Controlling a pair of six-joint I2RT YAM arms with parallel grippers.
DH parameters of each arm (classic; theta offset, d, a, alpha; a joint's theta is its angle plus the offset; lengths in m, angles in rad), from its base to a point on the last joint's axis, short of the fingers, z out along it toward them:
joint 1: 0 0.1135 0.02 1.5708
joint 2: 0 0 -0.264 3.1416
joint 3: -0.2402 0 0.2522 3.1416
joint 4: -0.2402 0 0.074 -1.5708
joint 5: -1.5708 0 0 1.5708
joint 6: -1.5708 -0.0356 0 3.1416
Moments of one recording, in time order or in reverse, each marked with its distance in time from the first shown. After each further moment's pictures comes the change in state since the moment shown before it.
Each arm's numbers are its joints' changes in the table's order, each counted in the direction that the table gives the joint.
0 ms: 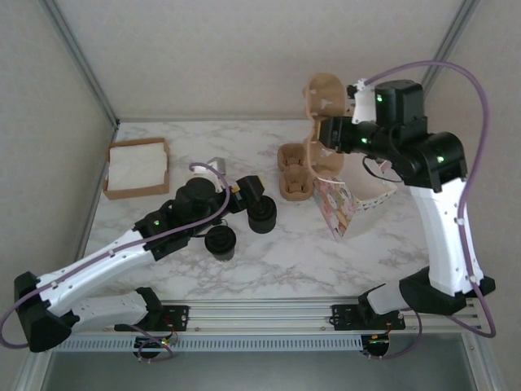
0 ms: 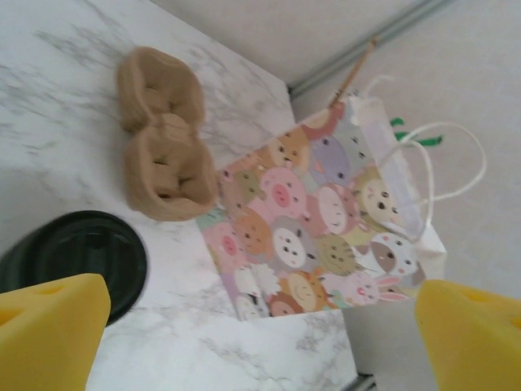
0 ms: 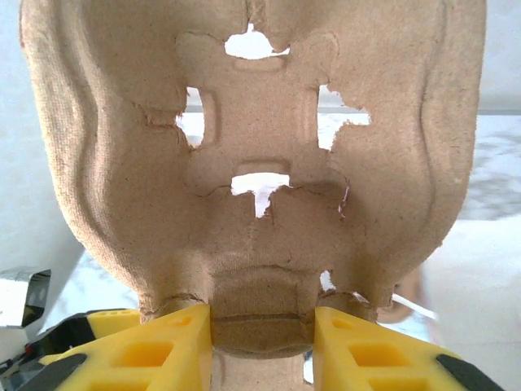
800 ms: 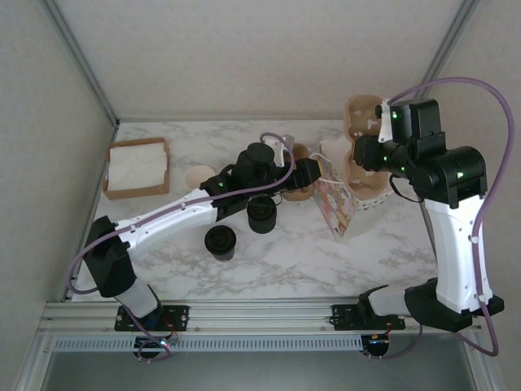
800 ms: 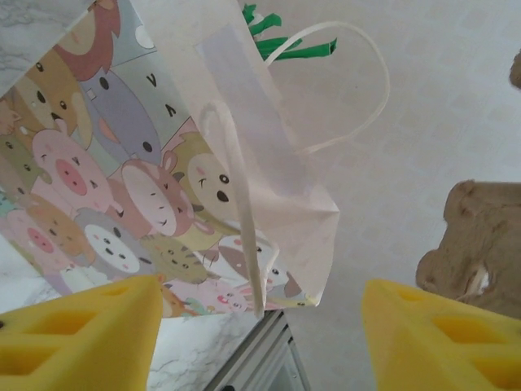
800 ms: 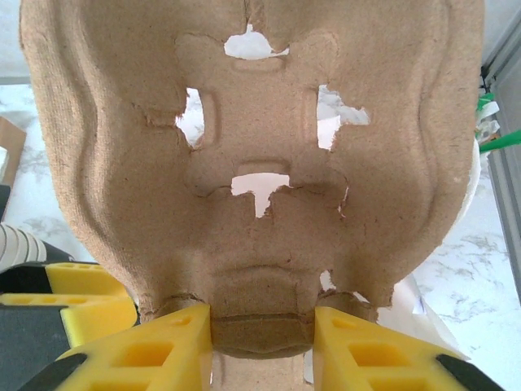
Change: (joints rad) left arm -0.013 -0.535 -0.437 0.148 -0.364 0.024; right arm -0.072 0.071 0.051 -0.196 -0.273 0.064
